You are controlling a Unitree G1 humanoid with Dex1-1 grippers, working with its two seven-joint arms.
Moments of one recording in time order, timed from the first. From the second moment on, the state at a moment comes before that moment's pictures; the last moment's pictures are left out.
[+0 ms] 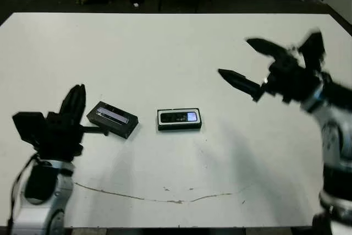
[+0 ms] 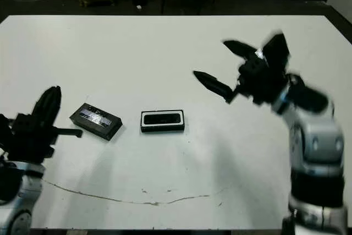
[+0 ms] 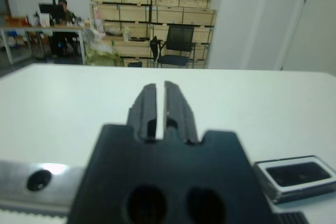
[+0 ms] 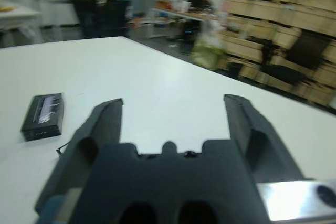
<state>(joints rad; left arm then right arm) 0.12 0.30 0.19 -0.58 -0.23 0.25 -0.12 -0.25 -0.39 -0.20 -0.35 0.26 0.50 0.69</state>
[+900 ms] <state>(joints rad) -0.83 0.97 -0.40 0.16 0.14 0.07 -1.38 -0.05 -0.42 -0.18 -0.40 0.31 0.40 0.49</state>
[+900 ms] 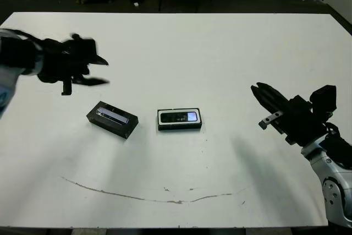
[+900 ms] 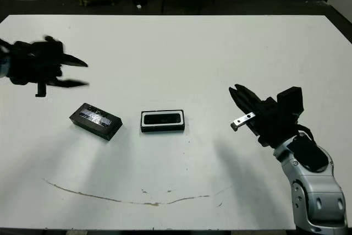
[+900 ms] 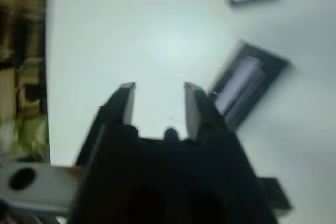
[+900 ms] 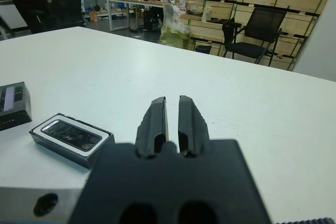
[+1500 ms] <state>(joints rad) -0.89 0.89 -0.55 0.27 0.26 0.00 -1.57 0.00 -0.40 -0.16 -0.39 0.36 0.42 0.44</state>
